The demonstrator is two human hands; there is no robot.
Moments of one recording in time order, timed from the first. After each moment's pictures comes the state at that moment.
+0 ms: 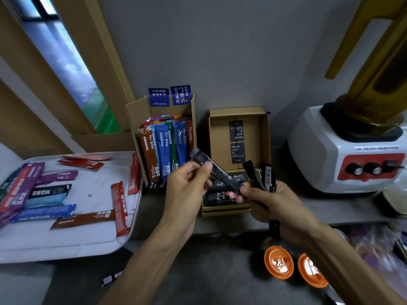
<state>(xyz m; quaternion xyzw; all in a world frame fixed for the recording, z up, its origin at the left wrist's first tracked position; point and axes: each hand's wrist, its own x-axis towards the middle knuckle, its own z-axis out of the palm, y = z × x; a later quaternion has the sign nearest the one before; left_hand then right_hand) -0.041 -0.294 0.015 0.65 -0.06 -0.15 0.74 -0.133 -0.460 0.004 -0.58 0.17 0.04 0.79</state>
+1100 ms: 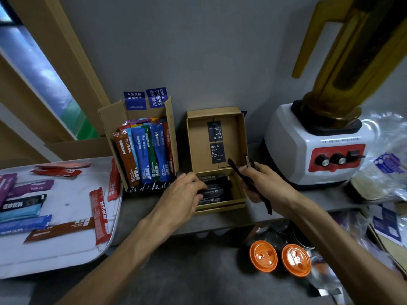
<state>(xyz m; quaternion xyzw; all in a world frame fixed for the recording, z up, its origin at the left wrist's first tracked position) -0.018 -0.300 -0.031 0.87 -0.45 -0.04 0.17 -0.122 -0.509 -0.004 -0.68 0.21 0.05 0.70</state>
